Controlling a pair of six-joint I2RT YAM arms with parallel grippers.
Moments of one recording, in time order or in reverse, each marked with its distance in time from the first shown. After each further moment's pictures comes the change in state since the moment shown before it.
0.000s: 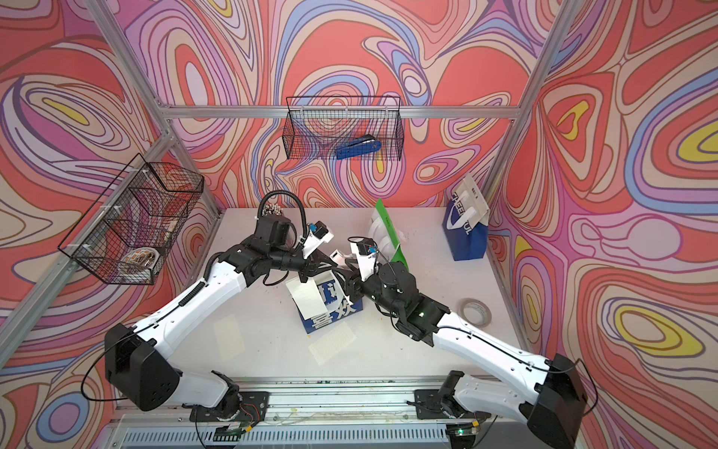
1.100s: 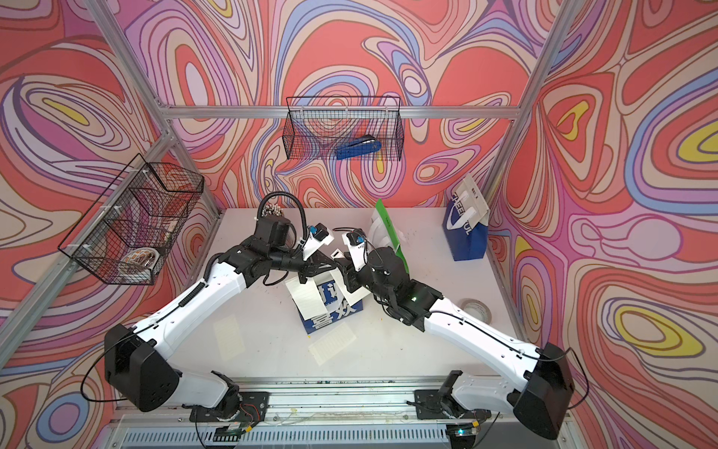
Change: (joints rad) left arm 0.002 -0.004 -0.010 0.008 0.009 0.068; right arm -0.017 0.115 0.171 -0.178 0.061 -0.108
